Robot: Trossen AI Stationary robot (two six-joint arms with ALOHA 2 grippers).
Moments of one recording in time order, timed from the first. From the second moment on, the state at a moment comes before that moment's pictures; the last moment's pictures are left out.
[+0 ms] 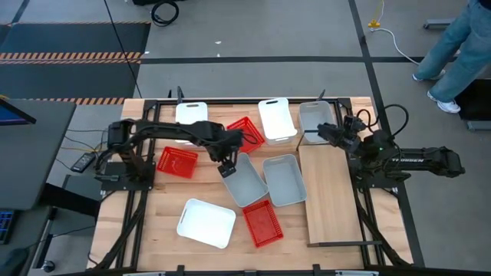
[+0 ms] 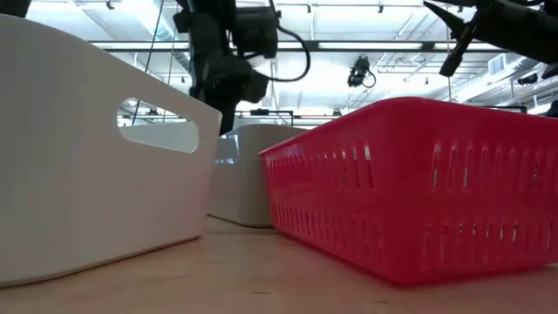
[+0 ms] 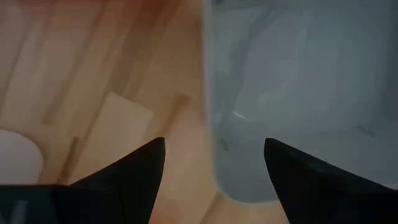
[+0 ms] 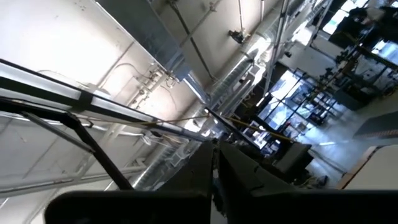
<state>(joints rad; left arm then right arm) 0.14 1.78 1.34 -0.93 0.06 -0.33 -0.21 0.41 0.09 0.89 0.03 0.93</state>
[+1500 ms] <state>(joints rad) 0.13 1.73 1.34 -0.73 0.09 -0.48 -0.20 0.55 0.68 0.01 -0.09 0.74</state>
